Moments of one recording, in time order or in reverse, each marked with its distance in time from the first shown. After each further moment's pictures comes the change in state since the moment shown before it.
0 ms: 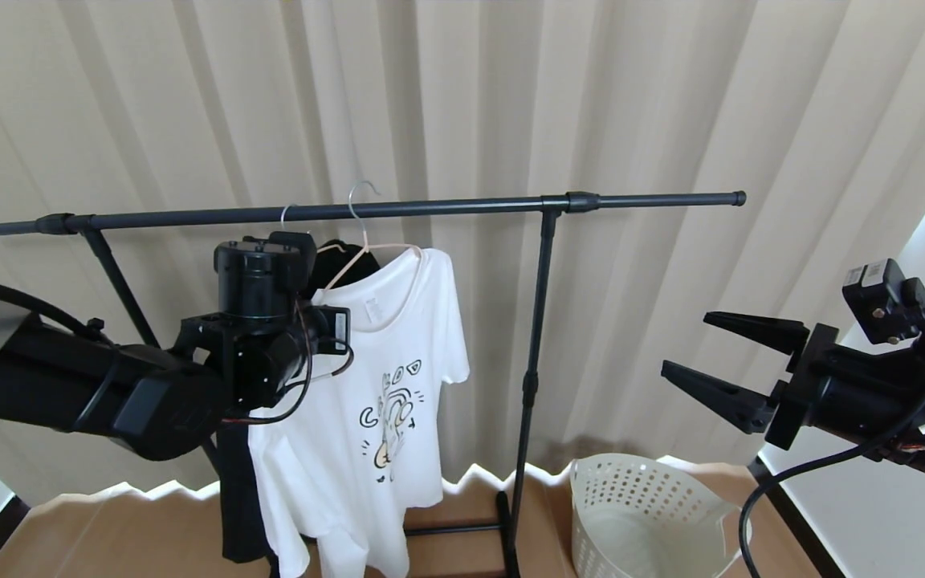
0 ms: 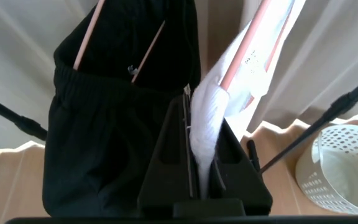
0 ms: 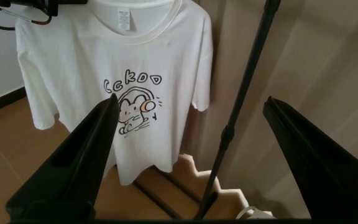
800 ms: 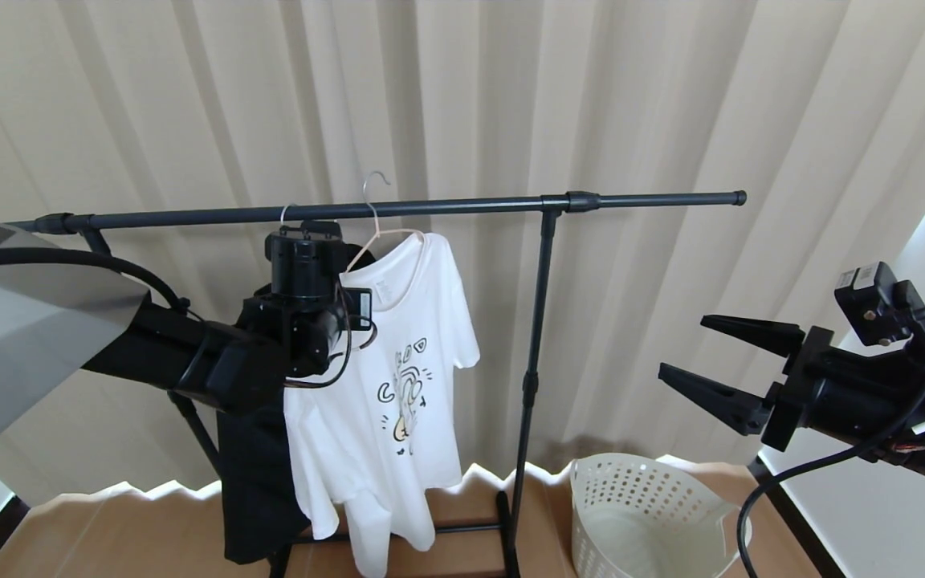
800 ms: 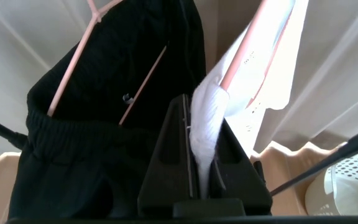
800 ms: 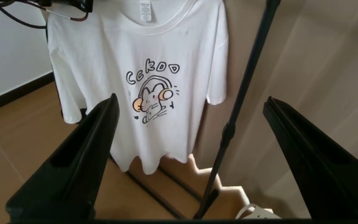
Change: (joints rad) left arm 0.000 0.165 -0.216 0.005 0.066 0.004; right arm 0.000 0.011 0.000 0.003 -0.001 -0.001
